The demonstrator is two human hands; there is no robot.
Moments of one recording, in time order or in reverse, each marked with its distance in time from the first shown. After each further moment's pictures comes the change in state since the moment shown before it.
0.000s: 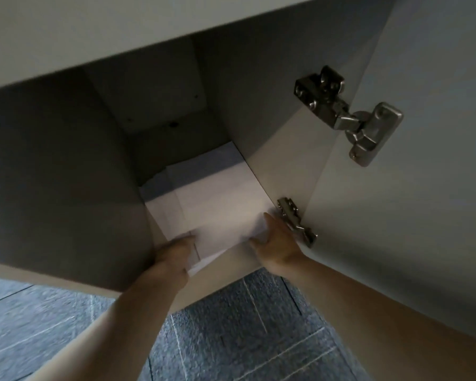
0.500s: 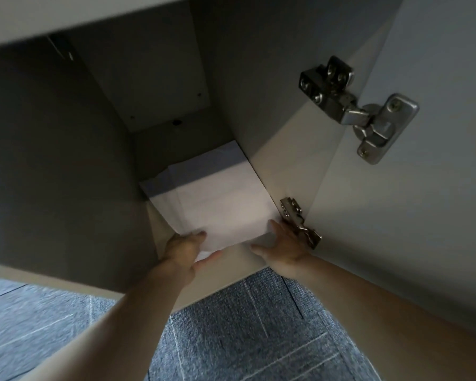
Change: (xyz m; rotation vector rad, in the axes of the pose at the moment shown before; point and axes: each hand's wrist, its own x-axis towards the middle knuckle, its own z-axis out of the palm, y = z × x) left_hand -0.006 0.005 0.011 -0.201 -0.207 0.069; right_hand 0.013 0.019 -0.006 -0.094 -0.133 0.063
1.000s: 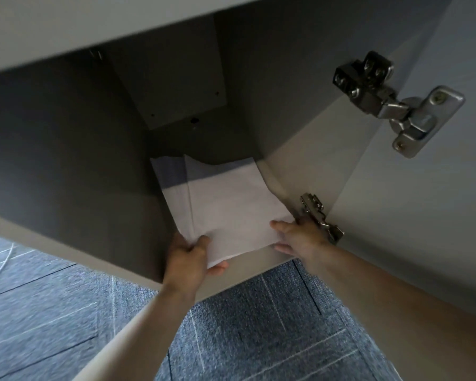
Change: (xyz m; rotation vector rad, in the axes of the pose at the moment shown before) left_hand -0.060 0.004 -0.032 0.227 0.052 0.368; right_hand -0.001 -0.024 0.002 0.812 0.064 0.199
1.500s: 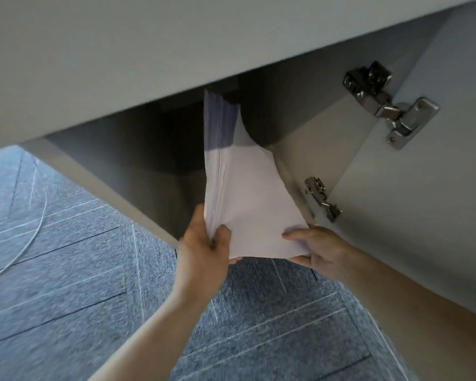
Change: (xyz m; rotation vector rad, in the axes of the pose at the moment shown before) left_hand -0.085 0.036 -0.038 0.411 -0.129 0.340; right_hand -0.076 0.014 -0.019 0.115 -0.114 0.205
